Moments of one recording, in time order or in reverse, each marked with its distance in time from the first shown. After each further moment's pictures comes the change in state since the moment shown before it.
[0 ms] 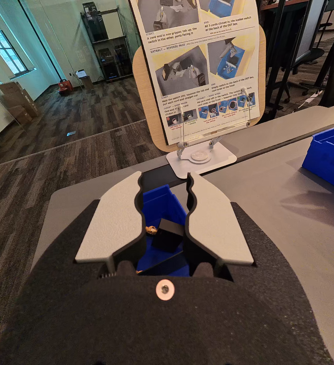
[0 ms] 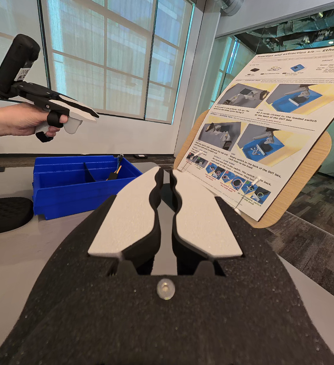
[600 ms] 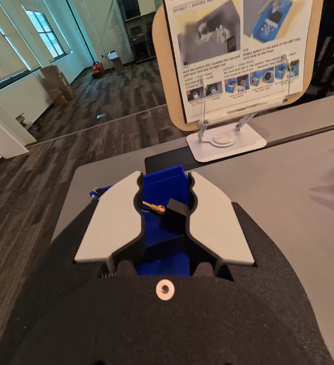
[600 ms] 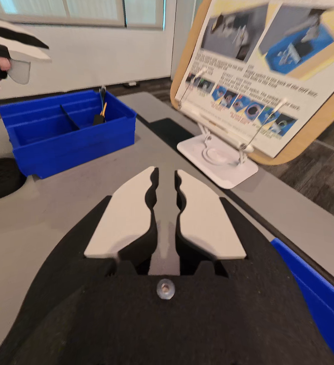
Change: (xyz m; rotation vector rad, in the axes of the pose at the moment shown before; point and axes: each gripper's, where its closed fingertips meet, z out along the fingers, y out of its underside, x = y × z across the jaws) left arm -0.001 0.032 -0.001 -0.081 -0.164 0.017; right arm 0.002 0.066 0.010 -0.426 0.042 0.109
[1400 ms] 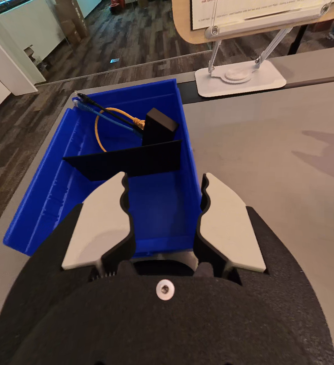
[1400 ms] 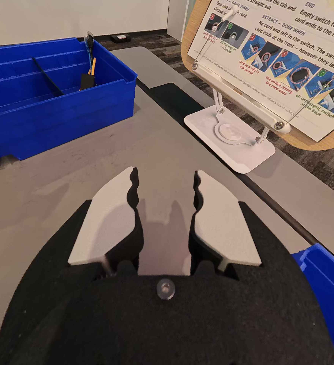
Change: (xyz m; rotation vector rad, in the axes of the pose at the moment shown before) left arm 0.052 0.113 -0.060 -0.198 -0.134 -0.108; right arm -0.026 0.035 0.046 -0.170 0.037 -0.036
